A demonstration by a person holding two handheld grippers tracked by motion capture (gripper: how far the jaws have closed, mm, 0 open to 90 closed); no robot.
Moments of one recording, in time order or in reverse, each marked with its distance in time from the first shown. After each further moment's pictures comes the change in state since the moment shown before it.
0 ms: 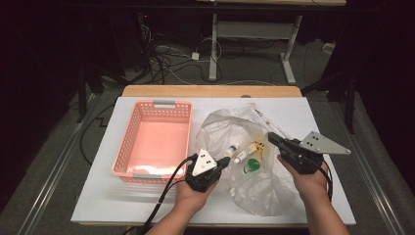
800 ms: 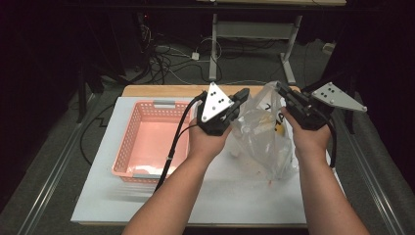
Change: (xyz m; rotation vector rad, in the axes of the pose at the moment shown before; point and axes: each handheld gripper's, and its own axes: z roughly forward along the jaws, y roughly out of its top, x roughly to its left) left arm 0.014 0.159 0.000 -0.319 0.097 0.166; right arm -0.036 0.094 0.025 -0.213 -0.134 0.040
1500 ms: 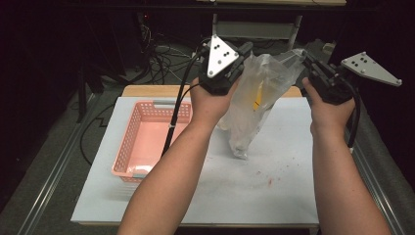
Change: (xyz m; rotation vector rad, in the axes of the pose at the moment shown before) left arm 0.038 0.062 0.015 -0.121 0.078 -0.008; right arm -0.041 0.044 0.000 -0.060 -0.128 0.003
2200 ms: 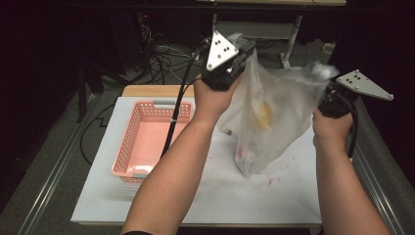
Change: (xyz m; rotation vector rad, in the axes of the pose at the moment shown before) left arm 0.000 -0.027 0.021 0.110 -0.045 0.049; right arm -0.009 -0.037 -0.010 0.085 0.012 -0.013
